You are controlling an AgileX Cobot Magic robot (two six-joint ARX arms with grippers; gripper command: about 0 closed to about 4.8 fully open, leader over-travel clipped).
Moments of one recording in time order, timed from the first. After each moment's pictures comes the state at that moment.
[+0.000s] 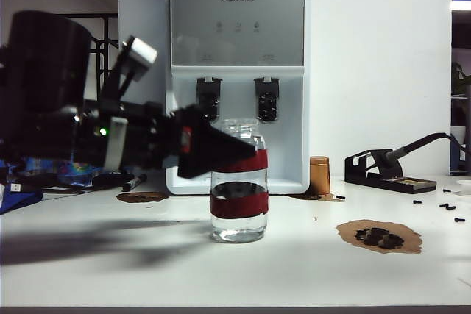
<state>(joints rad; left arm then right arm) -0.51 1.91 0.56 1.22 0.61 0.05 0.24 0.68 0.76 -0.47 -0.39 -0.16</state>
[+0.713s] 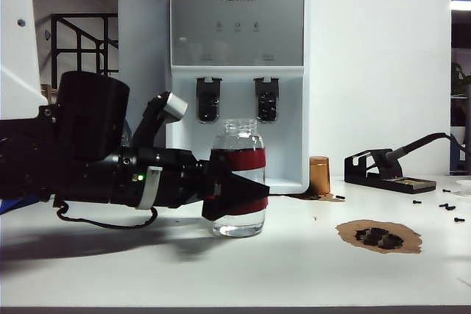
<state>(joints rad) -0.52 2.16 0.72 1.27 0.55 0.07 0.24 0.68 0.76 -0.40 -0.42 -0.16</state>
